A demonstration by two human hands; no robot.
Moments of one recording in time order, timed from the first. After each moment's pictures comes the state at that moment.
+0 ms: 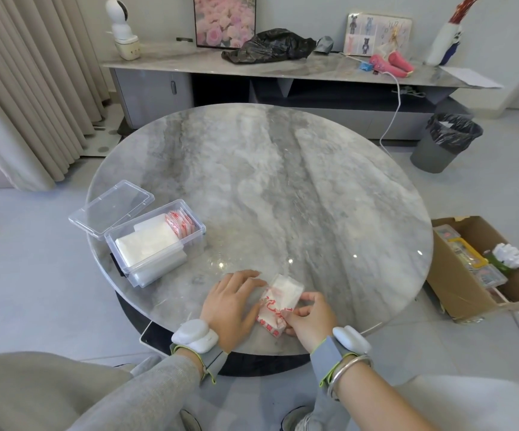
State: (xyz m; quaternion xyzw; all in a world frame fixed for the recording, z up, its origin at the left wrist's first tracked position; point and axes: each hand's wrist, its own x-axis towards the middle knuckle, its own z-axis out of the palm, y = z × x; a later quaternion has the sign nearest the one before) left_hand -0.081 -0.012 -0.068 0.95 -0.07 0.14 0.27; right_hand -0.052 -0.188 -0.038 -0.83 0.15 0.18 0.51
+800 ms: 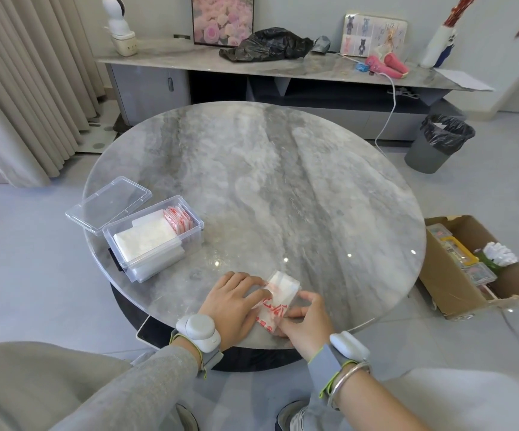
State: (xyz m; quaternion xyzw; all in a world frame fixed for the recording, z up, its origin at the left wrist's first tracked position) left_hand -0.076 -0.008 -0.074 0.95 -0.21 0.16 0.15; right_hand -0.073 -0.190 -0.033 -0.83 0.12 0.17 0.52
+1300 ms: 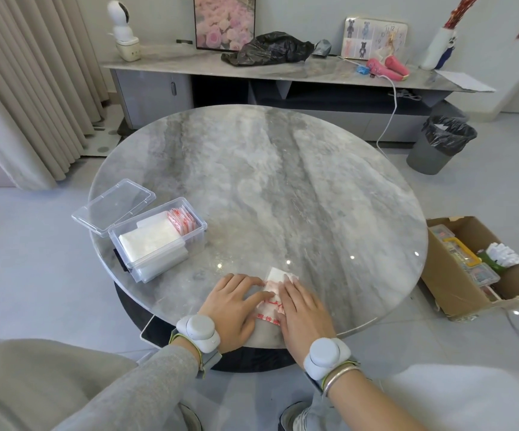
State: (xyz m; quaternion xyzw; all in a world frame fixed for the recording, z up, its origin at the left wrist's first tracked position) left_hand -0.085 -0.003 -0.062 0.96 -0.21 0.10 0.15; right_hand -0.060 -0.194 -0.060 -0.96 -0.27 -0.08 0.05
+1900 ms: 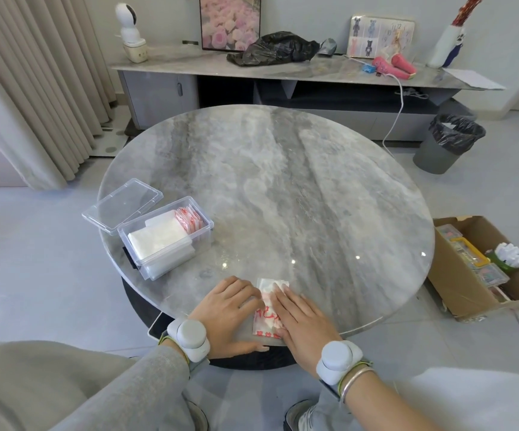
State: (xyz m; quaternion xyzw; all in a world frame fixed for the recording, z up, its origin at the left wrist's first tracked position) left_hand -0.099 0.015 -0.056 0.94 -0.30 0.14 0.11; right_hand -0.068 -0.208 -0.072 -0.92 -0.38 -0.04 0.01
